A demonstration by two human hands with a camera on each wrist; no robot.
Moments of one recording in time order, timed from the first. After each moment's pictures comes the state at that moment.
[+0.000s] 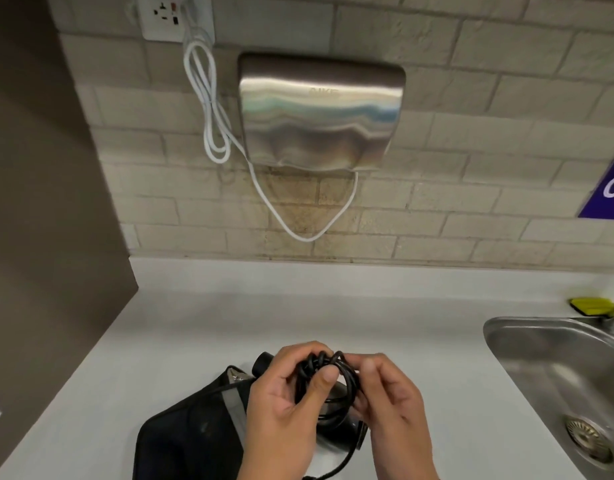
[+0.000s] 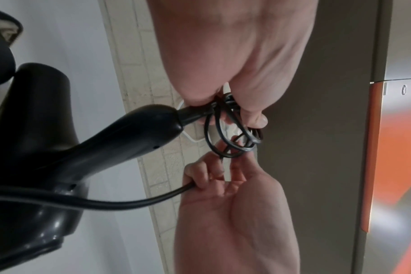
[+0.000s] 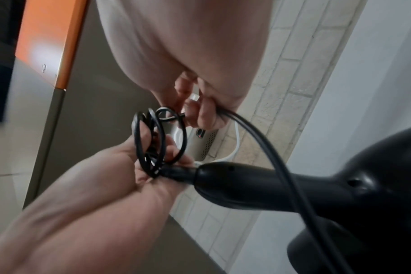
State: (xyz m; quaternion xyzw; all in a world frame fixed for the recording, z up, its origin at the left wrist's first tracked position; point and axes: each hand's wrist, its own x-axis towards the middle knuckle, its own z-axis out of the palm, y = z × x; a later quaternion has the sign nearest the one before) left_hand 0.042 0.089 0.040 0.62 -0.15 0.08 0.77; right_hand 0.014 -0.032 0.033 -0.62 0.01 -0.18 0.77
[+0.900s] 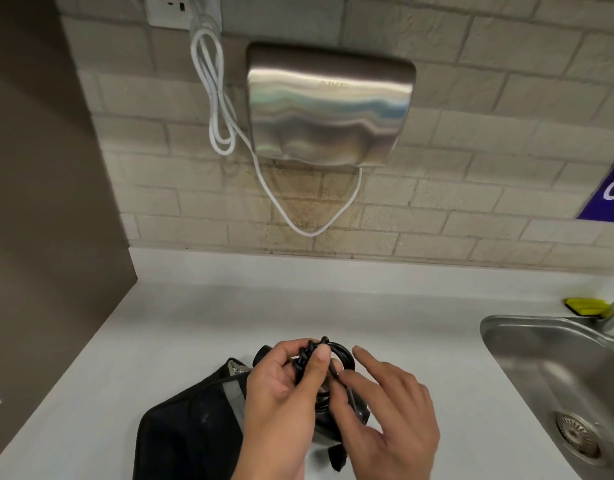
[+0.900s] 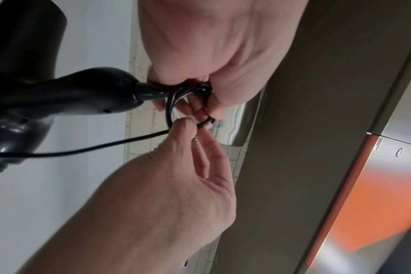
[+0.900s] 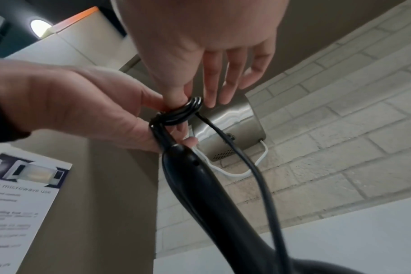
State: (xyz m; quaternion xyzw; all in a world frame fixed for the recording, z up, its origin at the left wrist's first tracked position) left_hand 0.036 0.088 0.055 0.52 -0.02 -0.04 0.85; right_hand 0.010 -0.020 0.025 -0.82 -0.03 -0.51 0.24
